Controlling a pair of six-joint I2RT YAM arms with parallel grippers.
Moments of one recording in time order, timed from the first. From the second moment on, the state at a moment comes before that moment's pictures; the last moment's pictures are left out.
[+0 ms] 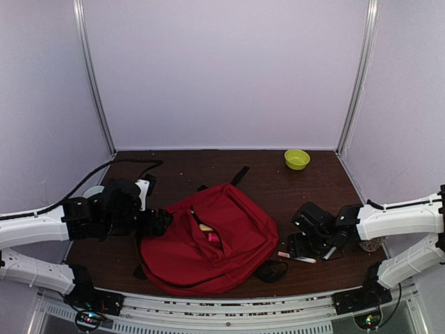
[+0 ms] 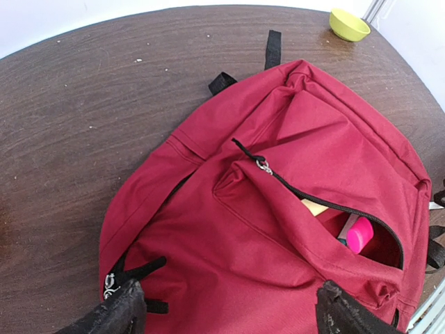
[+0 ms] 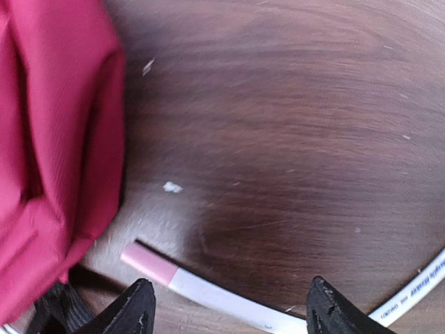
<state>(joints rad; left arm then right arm) -0.91 1.01 0.67 -0.37 -0.31 -0.48 0.93 1.28 0.62 -0.53 0.26 0.81</state>
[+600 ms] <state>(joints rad) -0.91 1.00 0.67 -0.37 -0.31 -0.48 0.97 1.40 0.64 -0.51 0.18 0.63</state>
